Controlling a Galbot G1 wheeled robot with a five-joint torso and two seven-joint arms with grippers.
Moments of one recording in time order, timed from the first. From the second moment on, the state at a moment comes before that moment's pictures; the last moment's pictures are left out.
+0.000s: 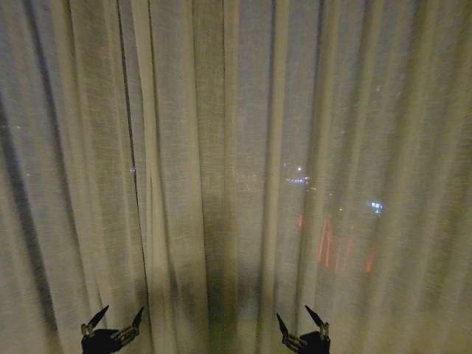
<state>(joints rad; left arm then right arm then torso) 1.60 -1.33 -0.90 -2.35 -0.33 0.35 0.12 -1.57 1.37 0.59 2.19 0.11 -0.04 -0.15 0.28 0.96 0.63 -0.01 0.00</state>
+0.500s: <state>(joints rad) 1.60 -1.34 -0.90 -2.35 -0.32 0.35 0.12 -1.57 1.37 0.57 2.18 0.09 -0.03 -0.15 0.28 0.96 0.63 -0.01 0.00</state>
